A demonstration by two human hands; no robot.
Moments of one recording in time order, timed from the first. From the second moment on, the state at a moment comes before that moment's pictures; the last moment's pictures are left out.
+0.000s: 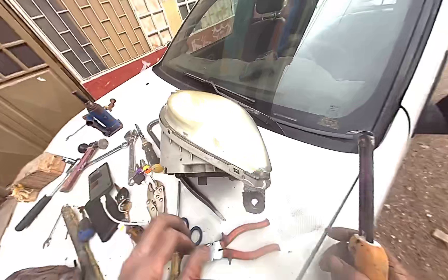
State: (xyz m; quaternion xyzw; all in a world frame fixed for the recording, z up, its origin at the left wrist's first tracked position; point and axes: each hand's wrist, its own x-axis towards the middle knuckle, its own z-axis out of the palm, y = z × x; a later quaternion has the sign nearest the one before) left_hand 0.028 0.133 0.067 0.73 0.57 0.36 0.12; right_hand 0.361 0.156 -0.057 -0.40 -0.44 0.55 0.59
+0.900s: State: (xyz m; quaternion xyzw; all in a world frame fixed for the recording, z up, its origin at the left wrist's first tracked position) left_hand 0.126 0.182 0.074 0.75 0.55 0.36 0.12; right_hand 0.355 0.185 -0.053 -0.39 -0.42 0.56 0.59
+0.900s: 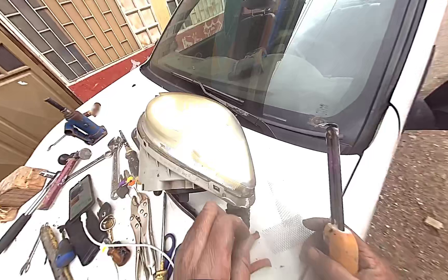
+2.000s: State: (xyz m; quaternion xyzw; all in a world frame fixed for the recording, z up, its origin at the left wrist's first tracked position) left_hand 0.125 0.187 0.034 0.50 0.44 0.56 0.49; right_hand 0.358 0.190 -0.064 -0.36 -0.44 0.57 0.60
